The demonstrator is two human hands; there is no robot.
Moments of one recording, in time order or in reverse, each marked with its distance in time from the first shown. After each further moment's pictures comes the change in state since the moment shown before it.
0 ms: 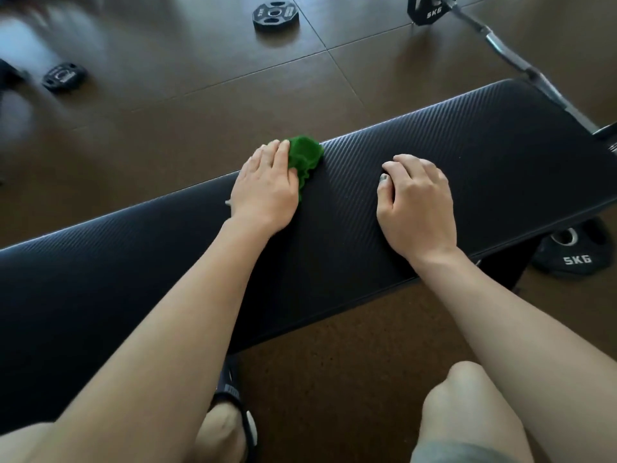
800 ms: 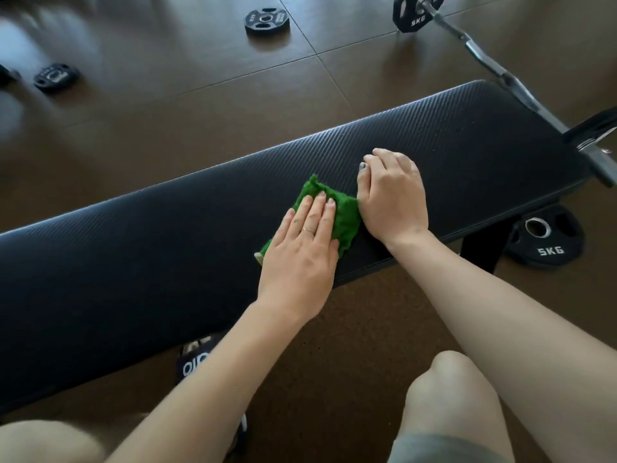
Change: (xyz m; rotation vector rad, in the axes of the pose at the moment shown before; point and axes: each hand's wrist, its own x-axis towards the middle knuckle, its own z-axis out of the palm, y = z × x) left_hand -0.137 0.061 0.020 0.078 -0.027 0.246; right_hand -0.005 -0.003 -0.001 -0.044 0.034 -0.026
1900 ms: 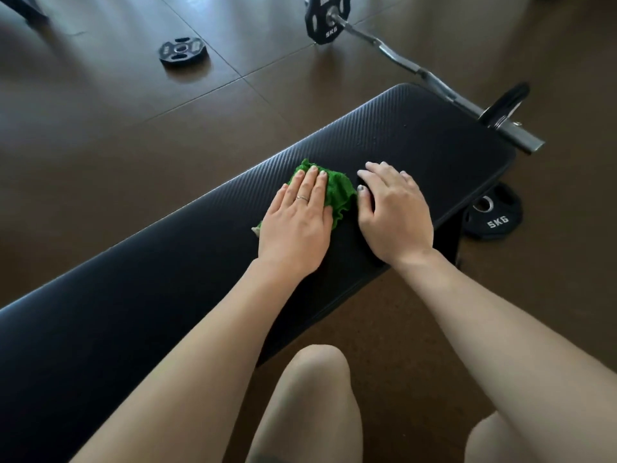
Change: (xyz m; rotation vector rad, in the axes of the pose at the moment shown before) left_hand 0.117 0.016 0.003 -0.010 -0.043 0.188; right_hand -0.013 0.049 -0.017 -0.029 -0.005 0.204
